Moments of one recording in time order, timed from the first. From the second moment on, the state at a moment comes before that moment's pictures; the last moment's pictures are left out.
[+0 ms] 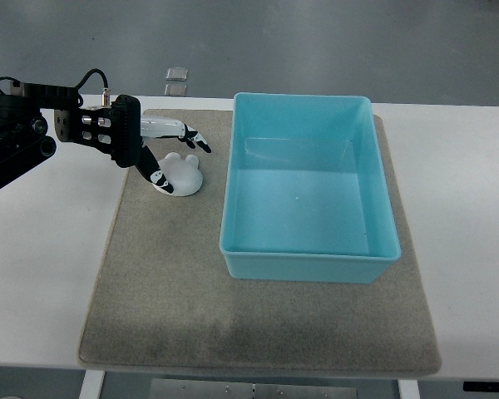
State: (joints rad) left arm -1.10 0.56 -0.28 -0.92 1.49 -0.39 -0.38; right arm 0.01 0.00 0.06 0.12 -0.11 0.18 0.03
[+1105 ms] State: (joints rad) left arm -1.13 0.57 -0.24 -0.90 1.55 -0.39 -0.38; right arm 0.01 0.00 0.06 0.12 -0.11 0.18 0.03
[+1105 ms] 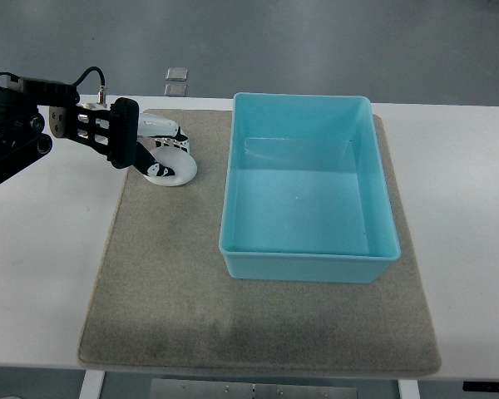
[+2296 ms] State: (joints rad) left arm -1.20 0.45 -0.33 -1.01 1.39 -0.16 -0.38; right arm 0.01 0.00 0.06 0.12 -0.11 0.18 0.03
